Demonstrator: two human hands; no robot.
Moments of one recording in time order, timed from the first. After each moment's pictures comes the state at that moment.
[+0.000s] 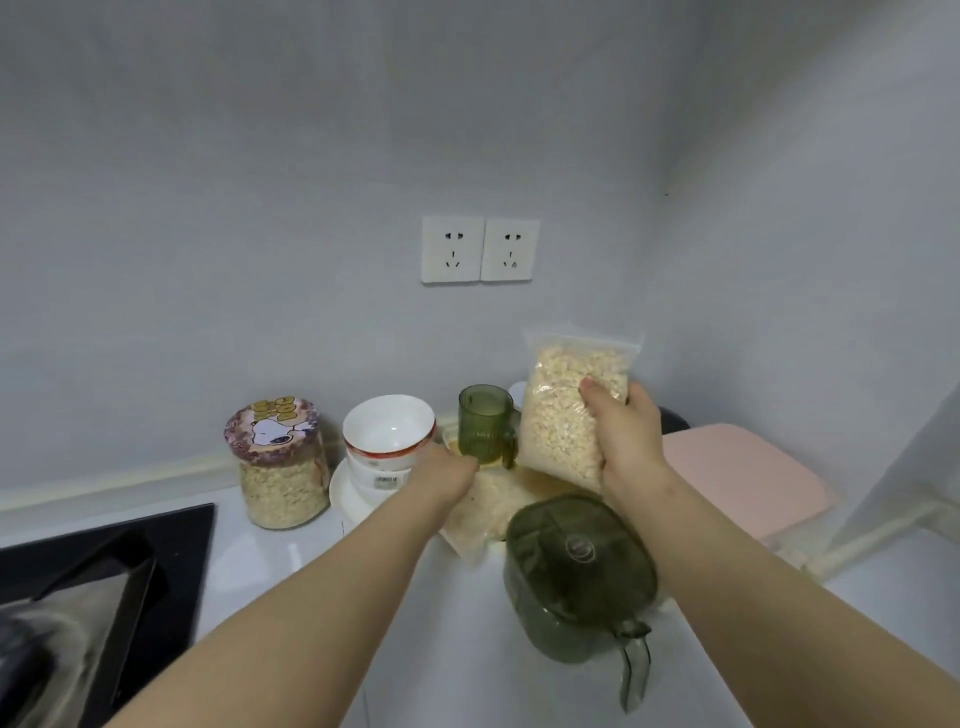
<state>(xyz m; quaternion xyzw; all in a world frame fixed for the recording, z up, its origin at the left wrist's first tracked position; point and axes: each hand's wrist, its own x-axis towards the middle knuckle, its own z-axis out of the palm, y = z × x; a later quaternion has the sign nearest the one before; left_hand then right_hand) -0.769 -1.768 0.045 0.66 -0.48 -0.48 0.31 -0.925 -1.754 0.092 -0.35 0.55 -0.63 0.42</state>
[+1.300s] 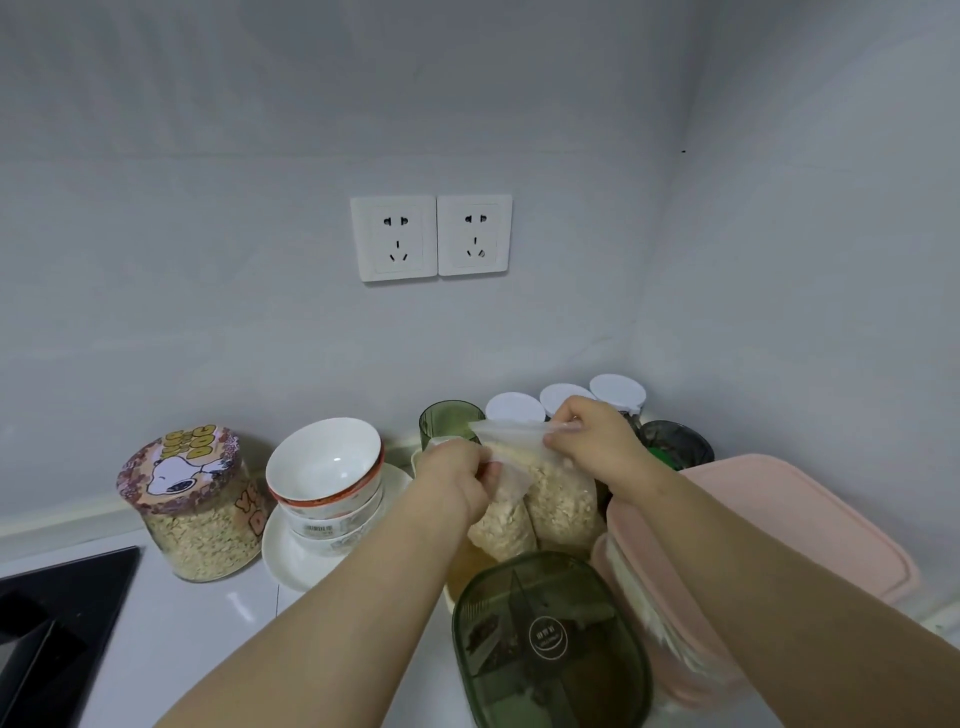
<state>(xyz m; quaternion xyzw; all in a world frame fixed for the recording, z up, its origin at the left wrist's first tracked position) -0.852 -1.850 0.052 0.54 -0.06 -0.67 0.51 -0.997 -1.865 0.049 -0.63 0.61 -0.35 0.33</state>
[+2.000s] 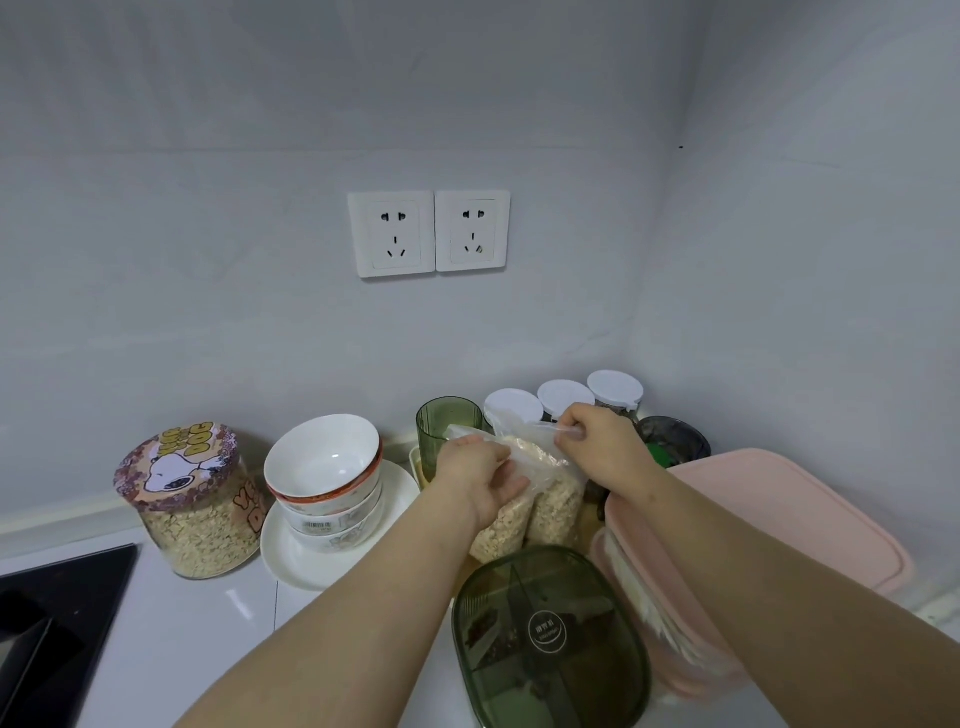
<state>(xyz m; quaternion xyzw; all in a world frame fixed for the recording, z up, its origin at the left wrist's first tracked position) -0.866 -1.835 0.055 0.53 -0.16 -0.67 0.50 -1.006 -1.866 0.037 -0.68 0.65 -0.26 0.19</state>
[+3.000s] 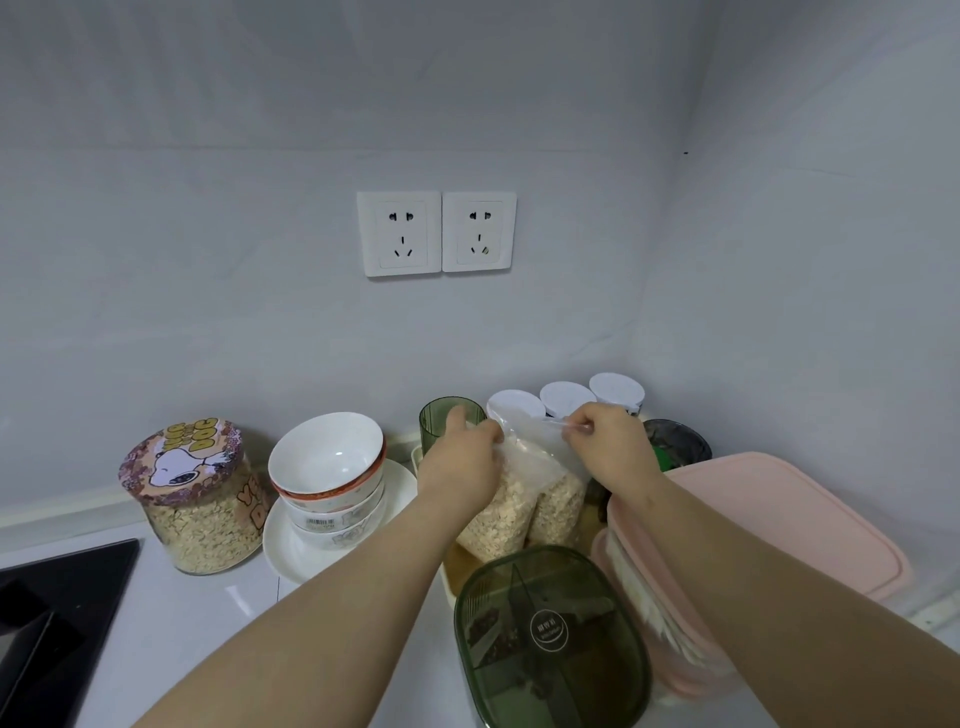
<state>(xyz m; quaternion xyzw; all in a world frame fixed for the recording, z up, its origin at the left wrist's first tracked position) -0.842 -1.849 0.033 0.66 -0.72 -0.15 0.17 -1.003 -1.863 0.038 -0.64 0.70 -0.29 0.15</state>
